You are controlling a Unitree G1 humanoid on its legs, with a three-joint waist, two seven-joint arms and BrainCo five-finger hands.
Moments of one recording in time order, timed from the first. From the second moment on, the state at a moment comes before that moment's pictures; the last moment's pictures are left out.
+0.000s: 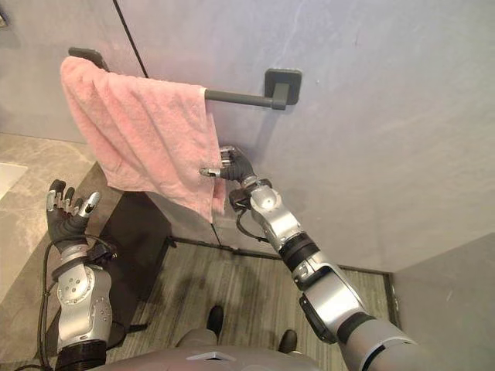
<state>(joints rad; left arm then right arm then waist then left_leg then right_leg) 0.12 0.15 0.33 -0.05 -0.26 -0.24 0.27 -0.69 -0.03 0.44 0.60 0.33 -0.07 -0.02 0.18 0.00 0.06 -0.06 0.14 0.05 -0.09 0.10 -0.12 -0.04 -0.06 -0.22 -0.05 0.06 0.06</state>
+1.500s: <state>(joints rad) -0.02 0.21 0.36 0.04 -0.21 -0.19 0.38 -0.36 -0.11 0.34 0.26 0.33 -0.06 -0.02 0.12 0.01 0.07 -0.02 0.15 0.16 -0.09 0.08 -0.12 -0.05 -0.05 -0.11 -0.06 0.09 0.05</state>
